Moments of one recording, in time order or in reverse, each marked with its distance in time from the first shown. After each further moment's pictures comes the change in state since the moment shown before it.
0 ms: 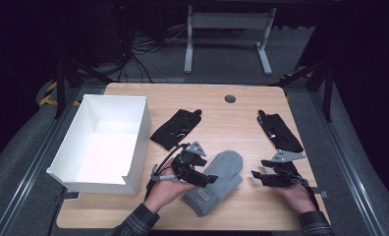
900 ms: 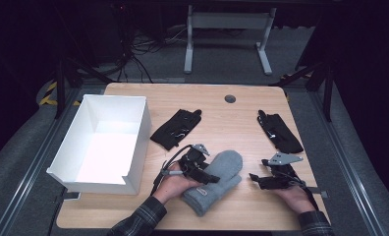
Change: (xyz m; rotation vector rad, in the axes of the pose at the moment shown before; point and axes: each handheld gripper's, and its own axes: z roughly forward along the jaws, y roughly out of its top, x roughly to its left) left arm 0.041 -0.020 0.054 0.077 -0.181 -0.050; right arm 0.002 -0.006 0.009 -0.018 -0.009 -0.037
